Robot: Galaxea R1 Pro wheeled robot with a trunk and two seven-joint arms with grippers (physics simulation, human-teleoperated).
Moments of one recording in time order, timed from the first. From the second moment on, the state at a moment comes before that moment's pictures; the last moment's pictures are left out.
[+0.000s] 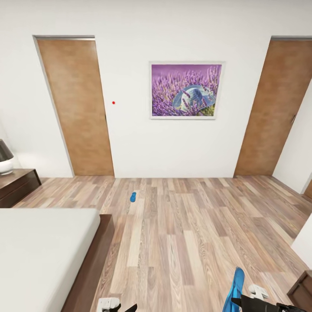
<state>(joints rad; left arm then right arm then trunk) 0.01 0.05 -0.10 -0.96 0.44 0.17 -0.59 -0.58 -0.33 0.52 0.08 -0.78 0.13 0.80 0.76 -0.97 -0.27</state>
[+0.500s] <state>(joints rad) 0.01 0.05 -0.10 -0.96 0.44 0.17 -0.59 -0.58 -0.33 0.52 0.08 -0.78 0.13 0.80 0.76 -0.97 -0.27</state>
